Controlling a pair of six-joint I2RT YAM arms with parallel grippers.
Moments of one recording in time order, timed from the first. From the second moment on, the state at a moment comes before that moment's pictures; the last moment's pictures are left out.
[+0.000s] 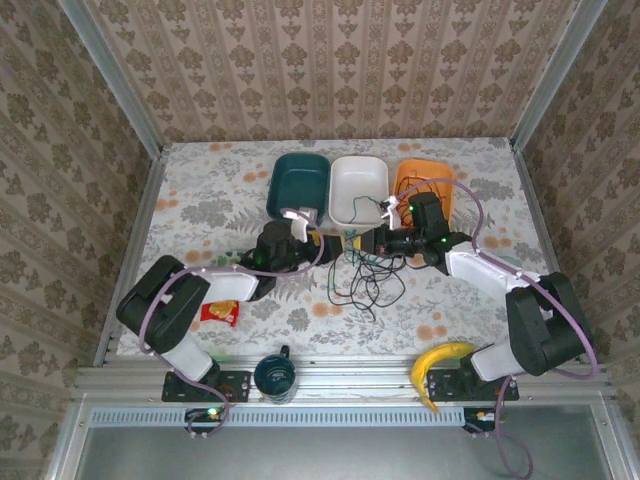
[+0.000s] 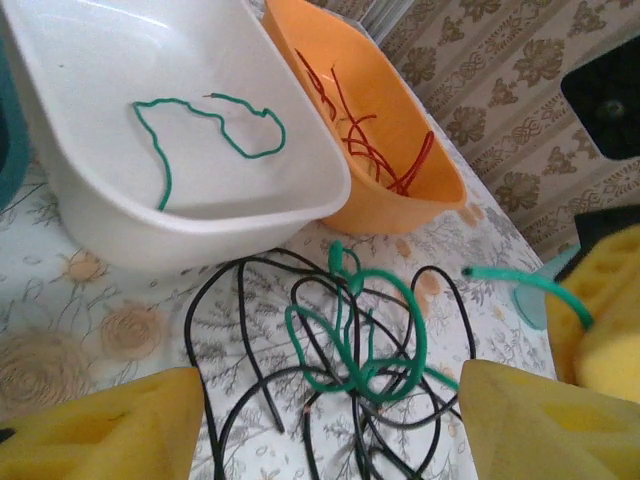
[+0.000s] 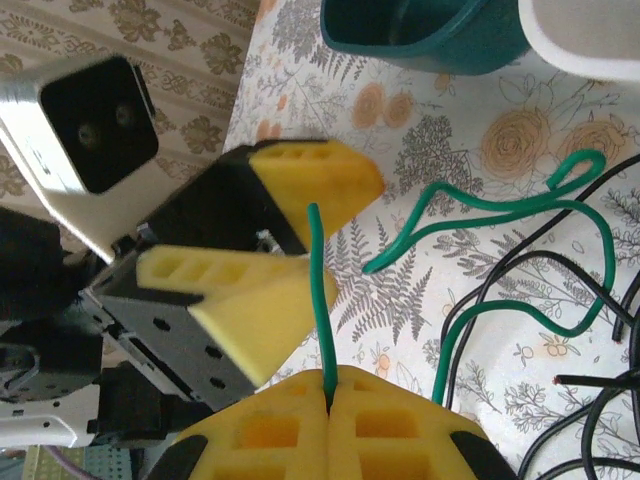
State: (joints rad) left arm -0.69 1.63 0.64 0.71 0.34 -0.57; right arm 0.33 1.44 0.80 -0.01 -0.79 0.60
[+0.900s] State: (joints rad) left arm -0.73 1.79 0.73 0.55 0.19 -0.59; right arm 0.12 1.23 0.69 0.06 -0.66 0.73
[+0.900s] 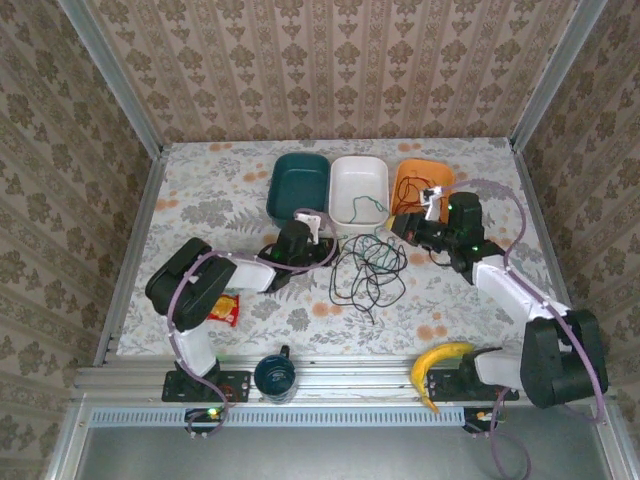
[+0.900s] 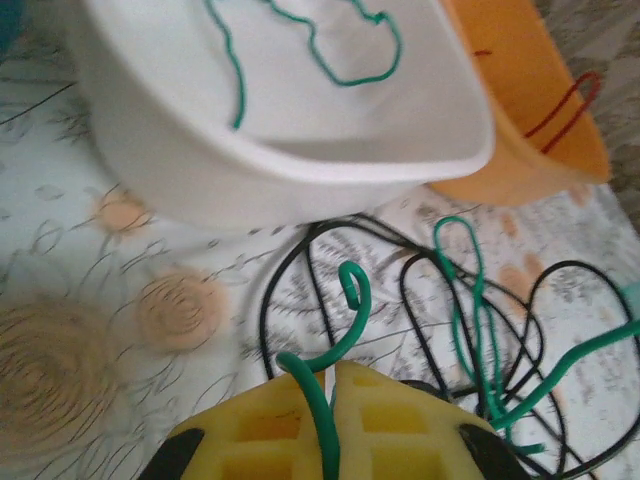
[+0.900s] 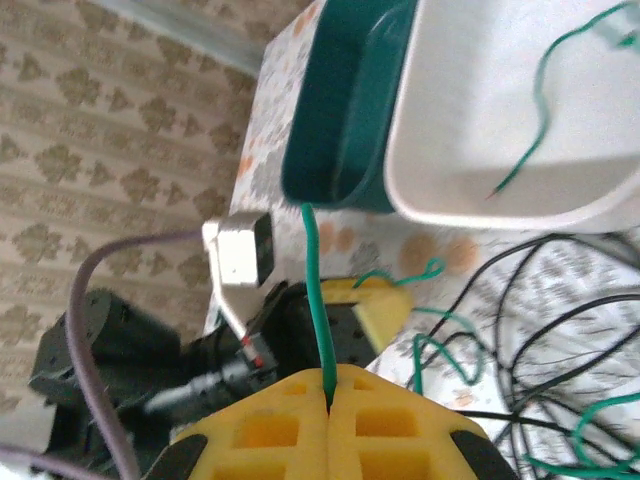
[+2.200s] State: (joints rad) left arm -0.79 1.72 0.72 0.42 0.25 -0.42; right arm 0.04 1.05 0.62 -0.11 -0.34 0.68
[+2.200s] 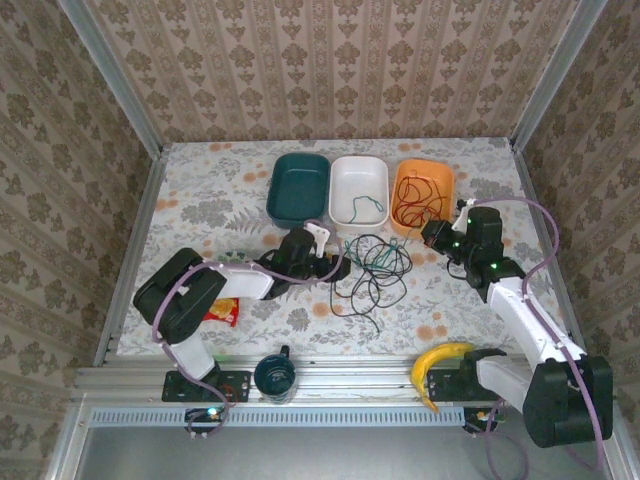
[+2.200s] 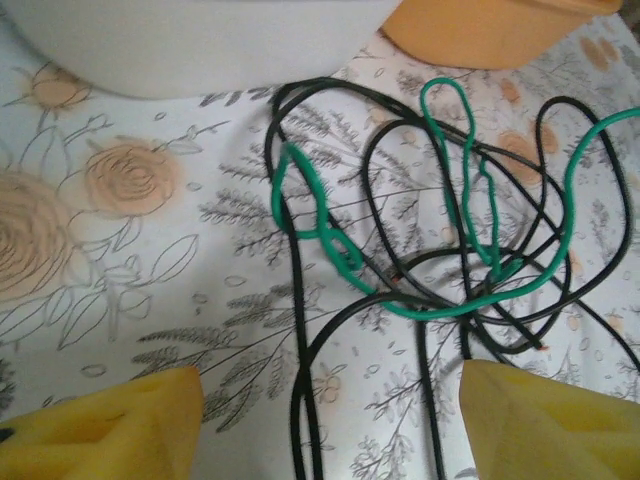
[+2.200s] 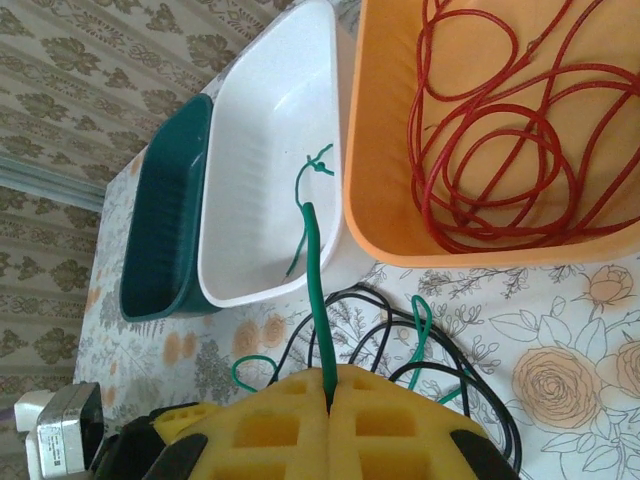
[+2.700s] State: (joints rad) left arm -0.75 1.84 0.78 0.39 0.32 -0.41; right arm 0.04 1.02 0.72 -0.14 -0.32 0.65
